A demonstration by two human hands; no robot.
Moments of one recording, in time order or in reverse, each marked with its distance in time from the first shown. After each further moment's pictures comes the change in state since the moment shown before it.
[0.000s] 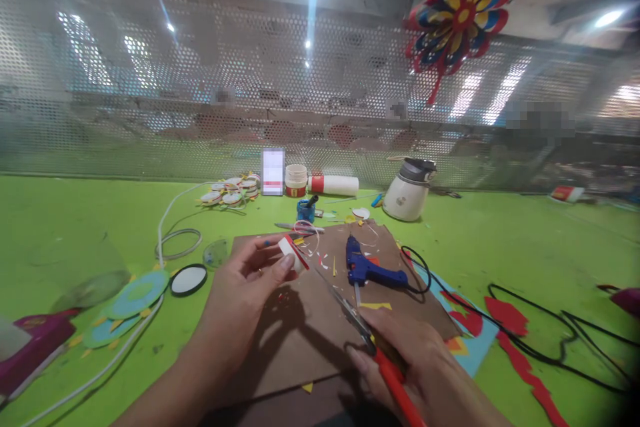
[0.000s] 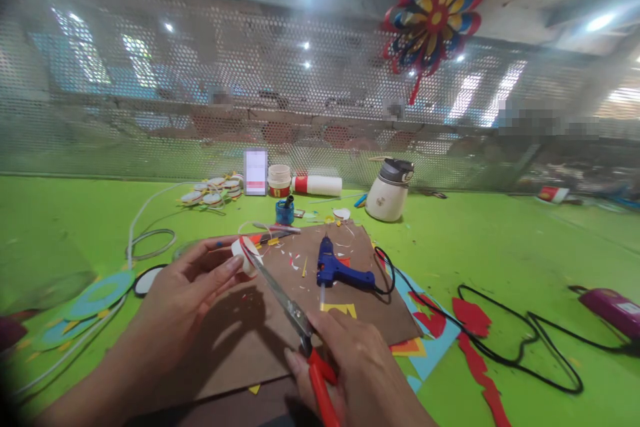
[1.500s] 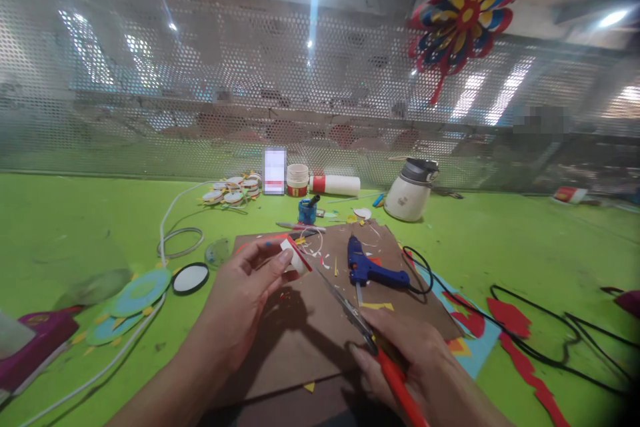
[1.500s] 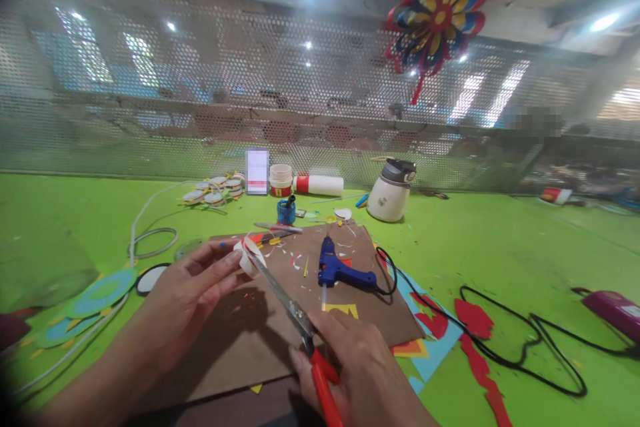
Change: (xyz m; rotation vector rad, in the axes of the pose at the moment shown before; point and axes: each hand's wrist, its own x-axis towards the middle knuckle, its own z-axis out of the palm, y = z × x) left_hand 0.003 0.001 0.001 -0.205 0.006 -0.033; right_hand 0.004 0.002 0.002 0.015 0.034 -0.054
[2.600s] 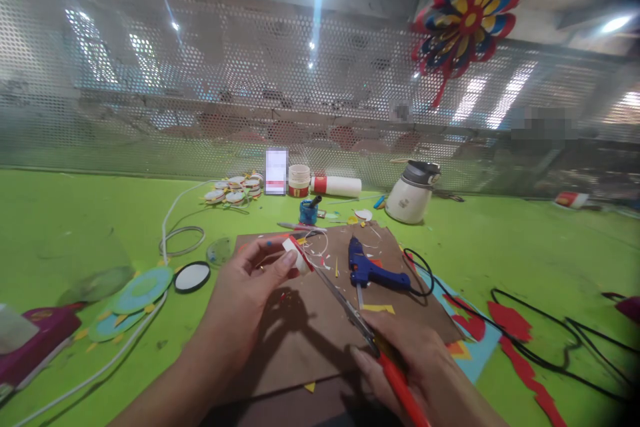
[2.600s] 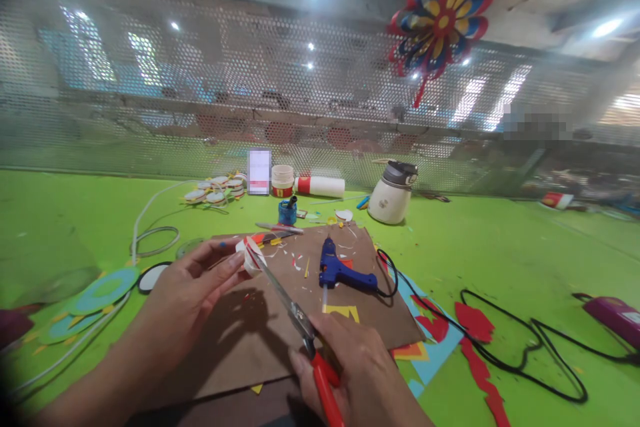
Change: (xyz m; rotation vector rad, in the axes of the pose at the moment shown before) left_hand -0.005 0.001 0.002 0.101 0.019 -0.014; right_hand 0.000 -0.004 -0.002 0.025 -0.003 0.002
